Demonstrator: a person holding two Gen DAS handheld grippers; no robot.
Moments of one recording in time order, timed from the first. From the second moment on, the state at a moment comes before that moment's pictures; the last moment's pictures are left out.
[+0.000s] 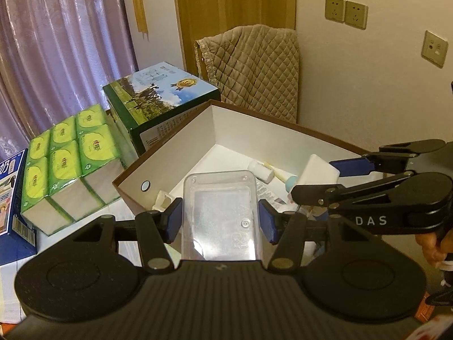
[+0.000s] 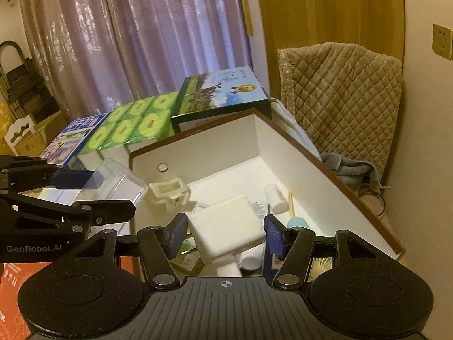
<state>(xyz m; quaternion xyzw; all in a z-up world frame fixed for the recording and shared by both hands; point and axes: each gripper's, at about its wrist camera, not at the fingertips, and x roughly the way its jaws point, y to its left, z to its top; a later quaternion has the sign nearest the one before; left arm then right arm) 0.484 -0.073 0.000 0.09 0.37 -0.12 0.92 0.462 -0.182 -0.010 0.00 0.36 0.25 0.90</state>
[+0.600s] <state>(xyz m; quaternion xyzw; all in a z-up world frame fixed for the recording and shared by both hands) 0.558 -0.075 -0.021 0.08 0.40 -0.10 0.91 0.534 -0.178 -0.032 0.01 0.39 0.25 0.89</state>
